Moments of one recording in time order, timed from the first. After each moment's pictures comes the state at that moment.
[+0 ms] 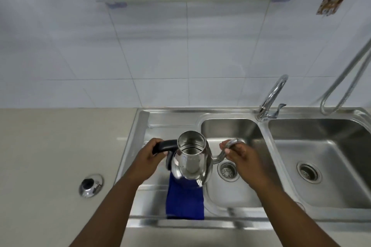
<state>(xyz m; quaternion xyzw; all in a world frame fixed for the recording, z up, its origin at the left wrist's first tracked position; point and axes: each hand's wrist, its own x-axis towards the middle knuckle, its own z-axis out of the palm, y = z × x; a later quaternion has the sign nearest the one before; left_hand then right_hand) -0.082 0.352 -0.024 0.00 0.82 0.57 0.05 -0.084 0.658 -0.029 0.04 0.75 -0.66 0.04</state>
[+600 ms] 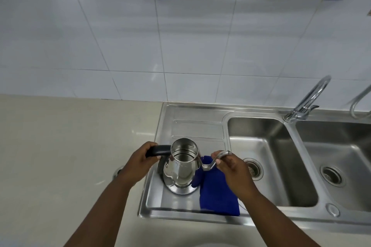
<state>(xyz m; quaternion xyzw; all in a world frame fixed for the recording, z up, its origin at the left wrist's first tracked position) -0.054 0.207 -0.048 -0.03 0.81 0.58 0.07 -0.051 0.515 -0.061 0.04 0.78 -0.62 0.08</state>
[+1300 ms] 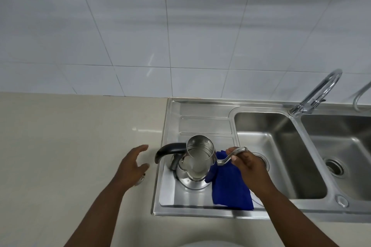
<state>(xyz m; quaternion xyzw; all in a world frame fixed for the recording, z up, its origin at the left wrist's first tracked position) -0.043 0.135 -0.095 -0.08 0.88 0.48 0.04 -0.052 0.518 -0.078 0.02 0.83 -0.55 0.04</state>
